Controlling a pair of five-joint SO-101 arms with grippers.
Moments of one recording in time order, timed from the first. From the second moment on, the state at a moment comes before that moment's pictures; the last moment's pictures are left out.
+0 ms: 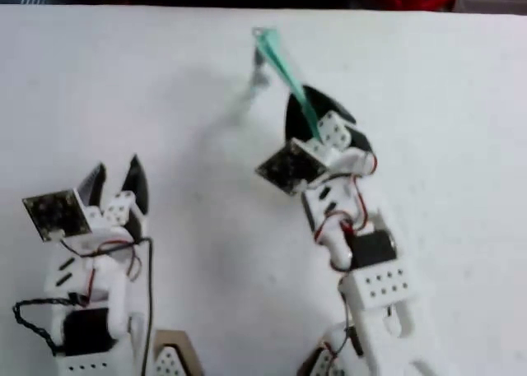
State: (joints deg) left arm -12.7 -104.5 83.9 46.0 8.2; right arm -18.6 -49.4 56.4 2.5 45.1
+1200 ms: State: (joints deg) left arm -11.1 -104.5 87.6 44.4 8.1; right arm -33.1 -23.8 65.0 14.0 65.2
